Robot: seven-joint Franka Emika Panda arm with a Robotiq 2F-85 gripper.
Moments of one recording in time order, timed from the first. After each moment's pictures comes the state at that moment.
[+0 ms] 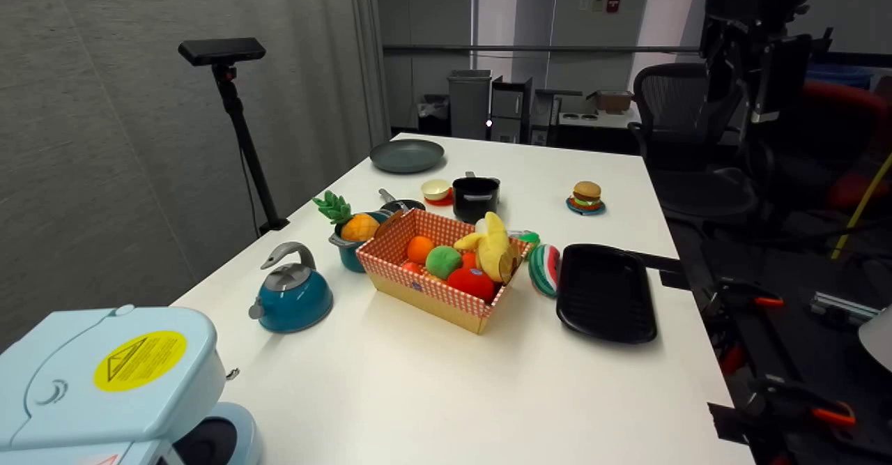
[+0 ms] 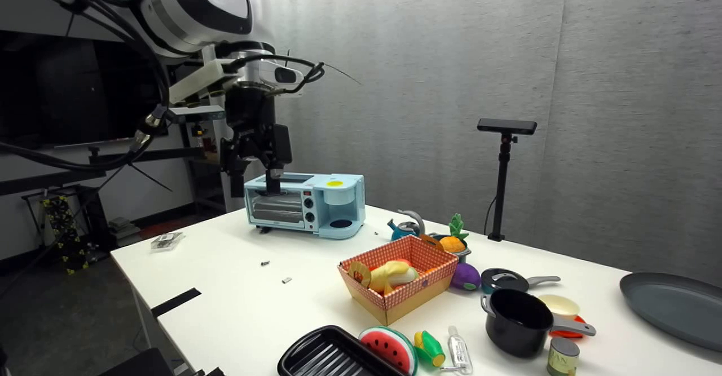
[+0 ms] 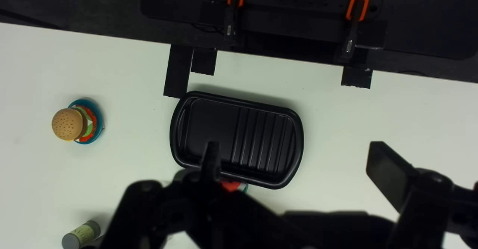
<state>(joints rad) 0.02 -0.48 0.18 -2.41 -0.12 1.69 0.06</state>
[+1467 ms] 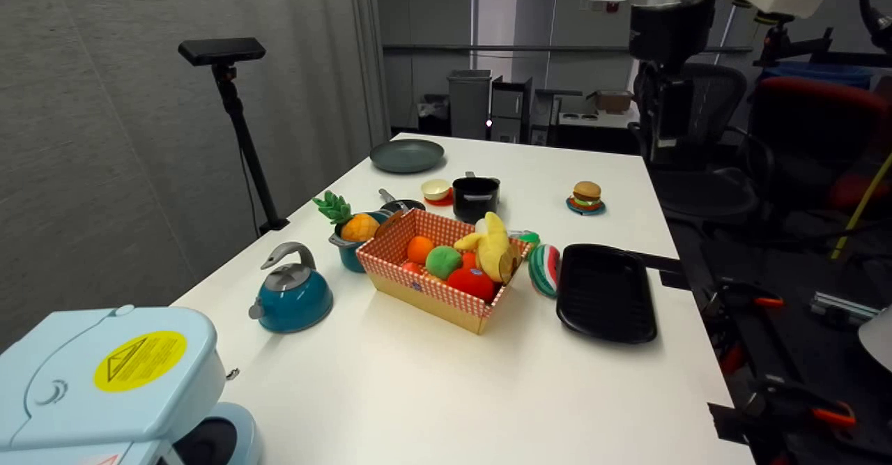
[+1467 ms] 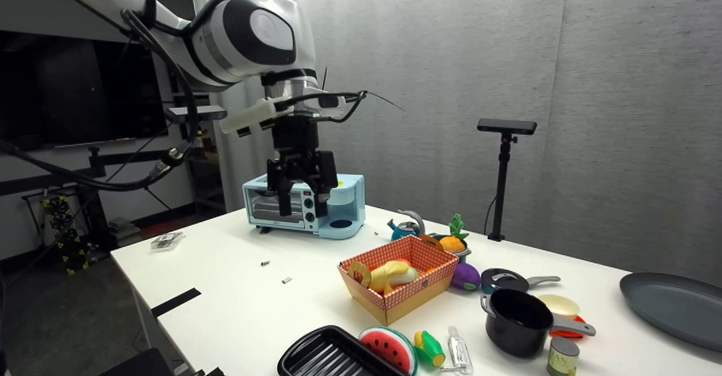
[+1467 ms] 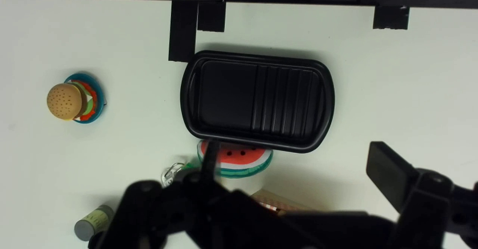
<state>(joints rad) 0.00 -0.32 0.08 -2.40 -0.19 1.92 0.08</state>
